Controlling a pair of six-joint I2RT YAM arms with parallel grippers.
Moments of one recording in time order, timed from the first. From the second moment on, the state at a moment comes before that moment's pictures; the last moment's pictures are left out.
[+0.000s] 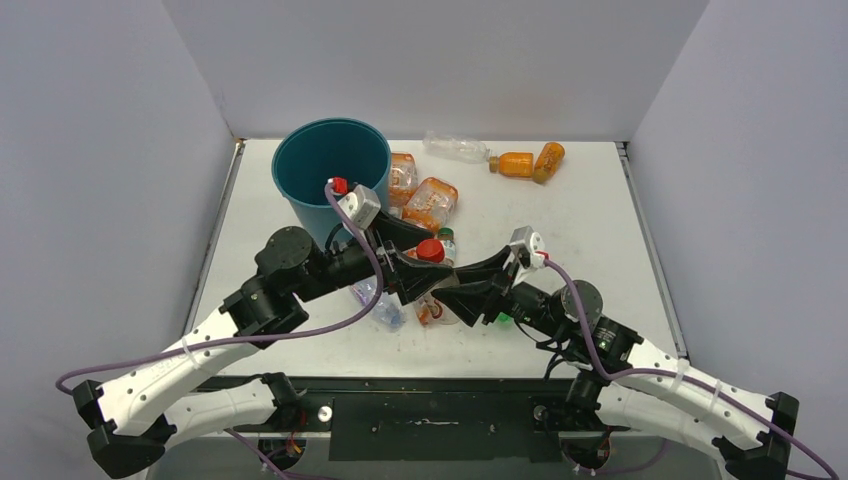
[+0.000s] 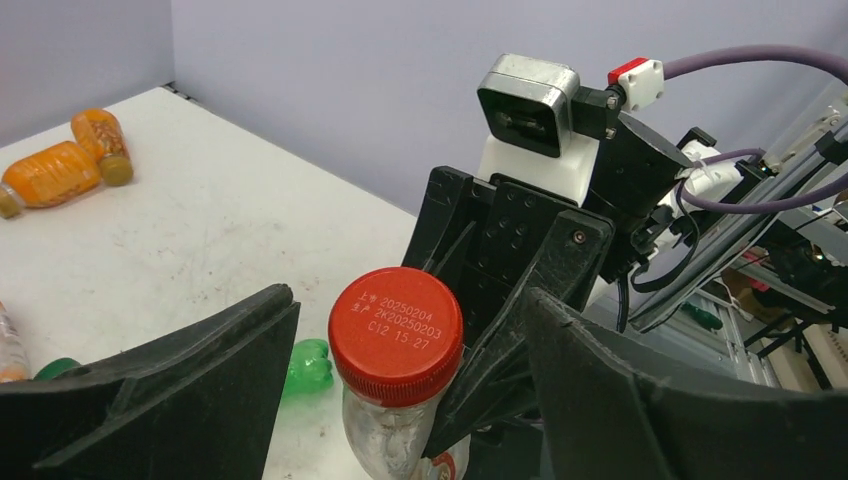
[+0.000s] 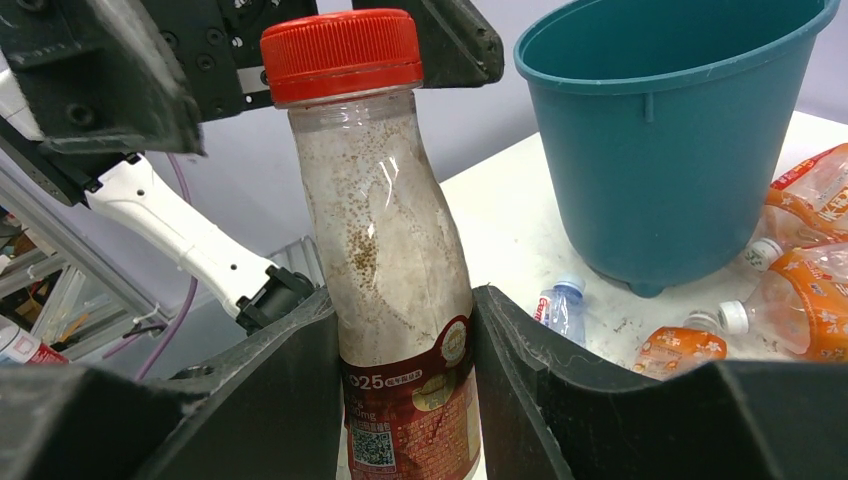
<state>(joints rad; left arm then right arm) -0.95 0.93 1.06 0.01 0.24 -0.41 1.01 0.70 0.64 0.23 -0.12 0.36</state>
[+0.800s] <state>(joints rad) -0.93 0.92 1.18 -0.10 0.04 -0.30 1.03 0.60 0.69 0.07 -0.04 0.41</state>
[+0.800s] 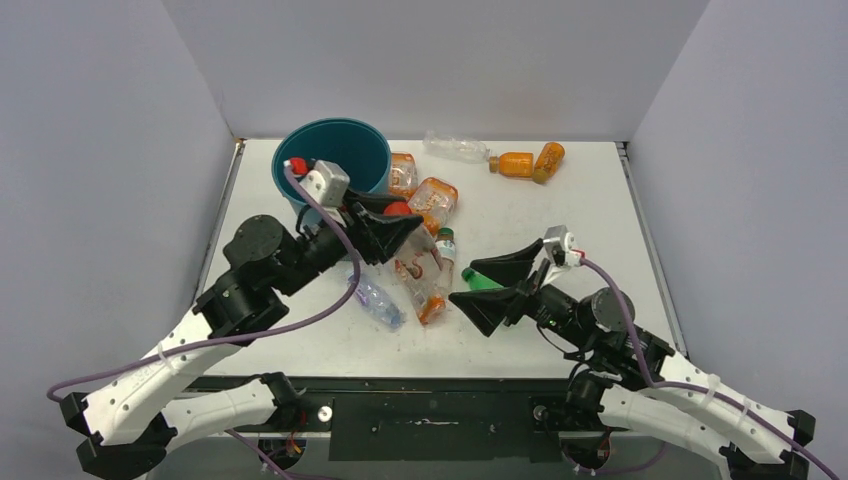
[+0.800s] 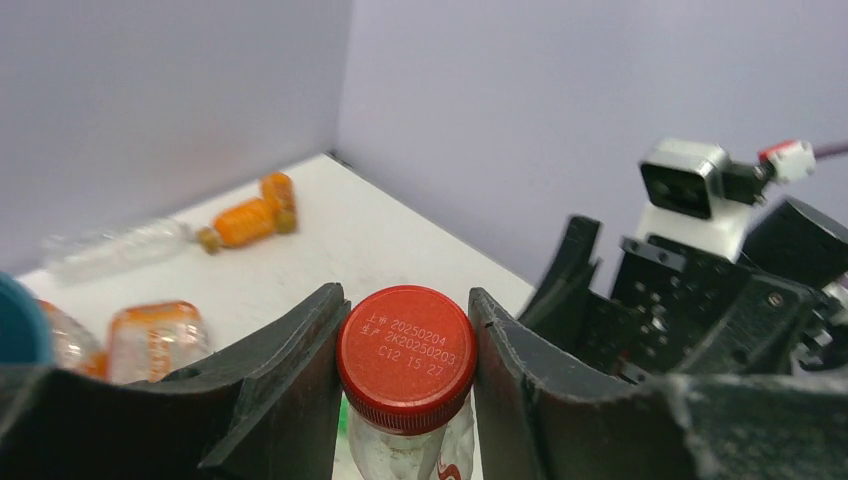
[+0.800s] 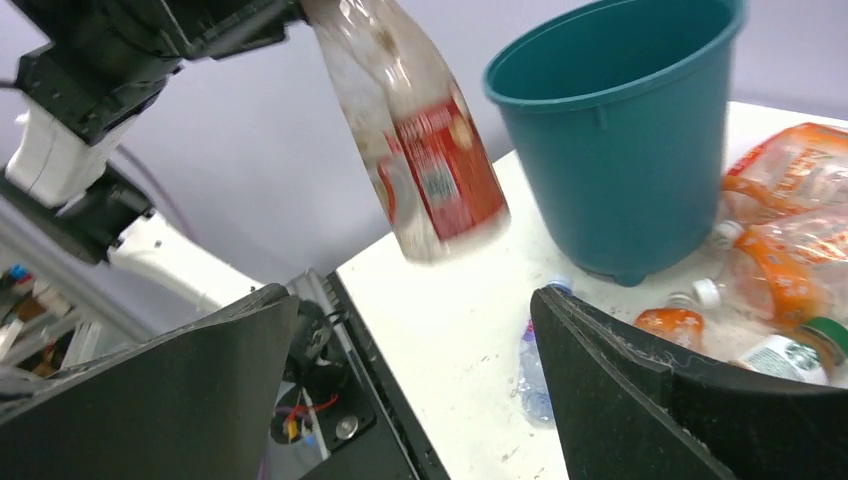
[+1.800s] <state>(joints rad) -0.48 1.41 1.38 0.01 -0.25 0.02 1.03 0.46 0.42 -0.04 0.45 0.51</state>
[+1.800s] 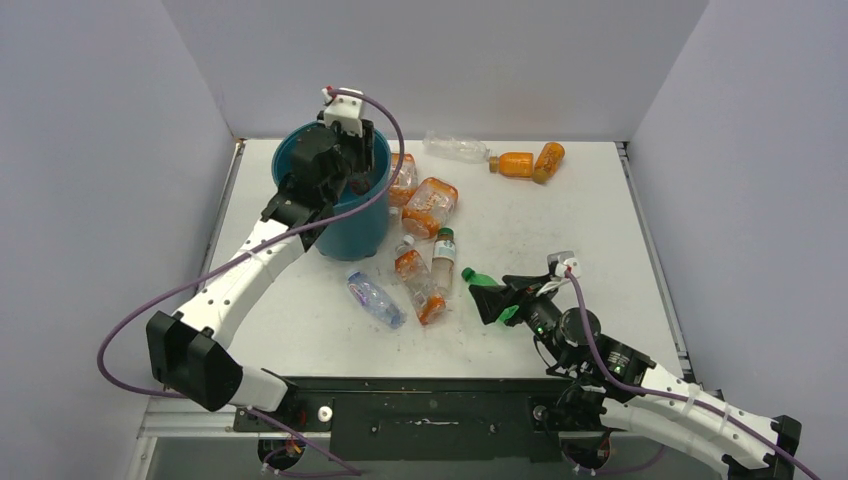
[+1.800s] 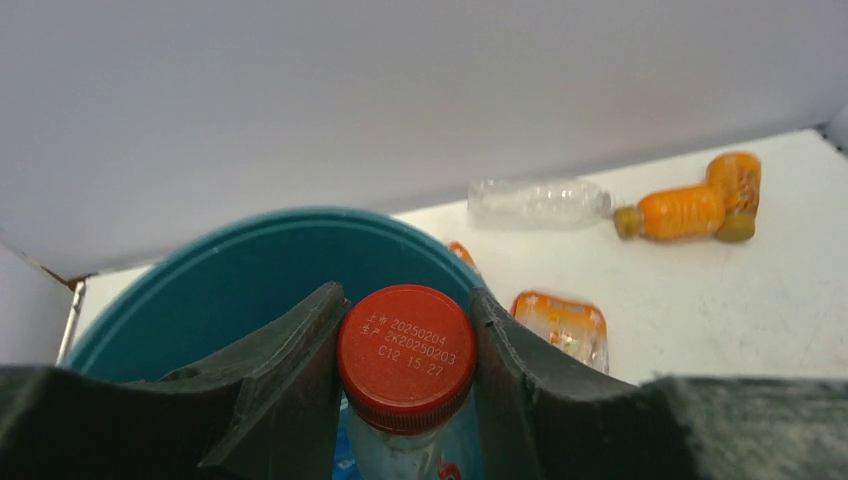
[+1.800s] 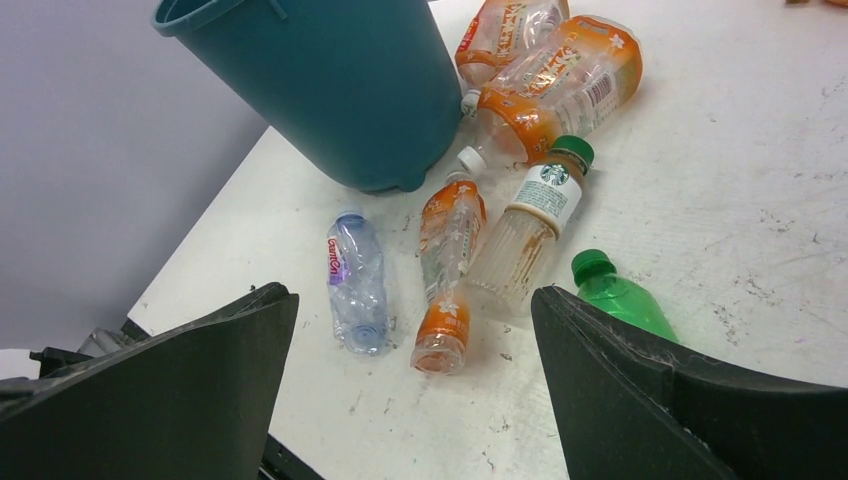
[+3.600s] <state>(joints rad) -0.86 0.78 0.80 -0.08 0.16 -0.05 0.50 1.09 0.56 -0.24 0.08 0.50</state>
